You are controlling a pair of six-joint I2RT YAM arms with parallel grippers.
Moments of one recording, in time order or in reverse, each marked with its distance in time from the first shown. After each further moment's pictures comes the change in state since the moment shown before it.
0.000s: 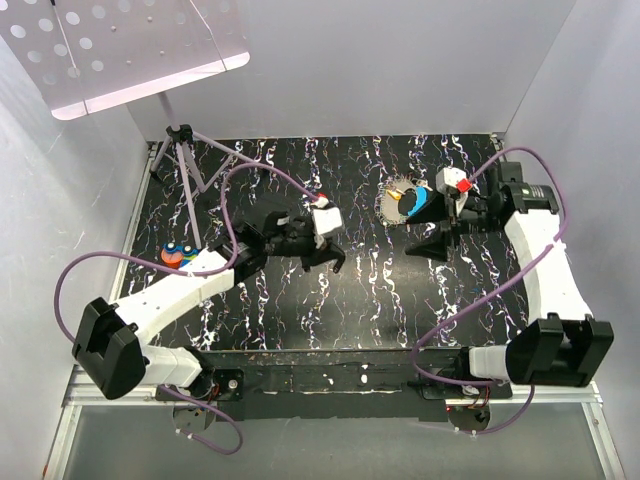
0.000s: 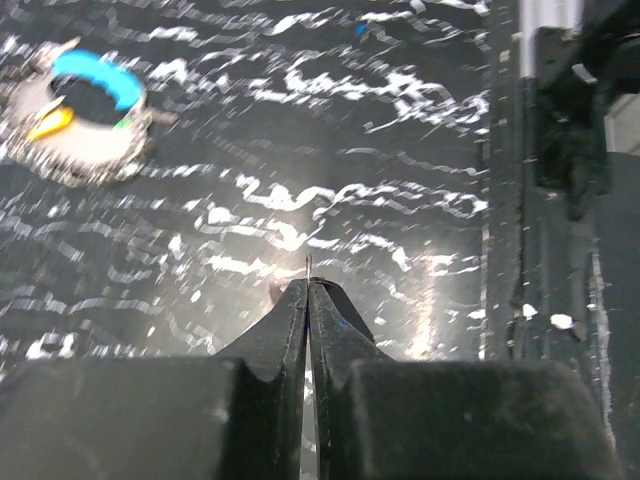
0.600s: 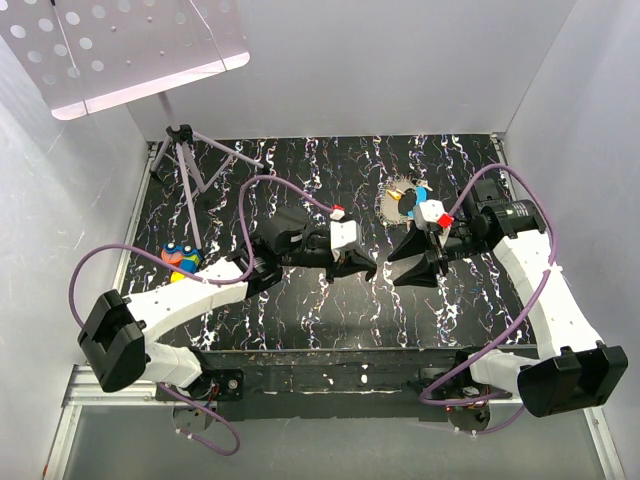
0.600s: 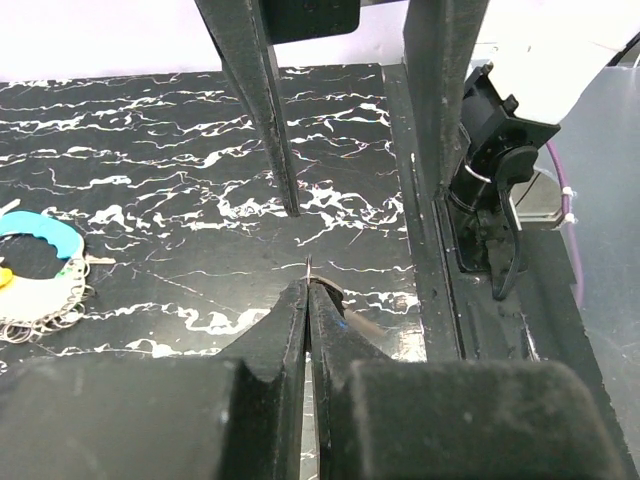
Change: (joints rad) left arm -0.186 0.035 -0.029 0.334 0.069 -0.111; right arm 0.234 -0.103 -0.023 -0.150 0.008 -0.152
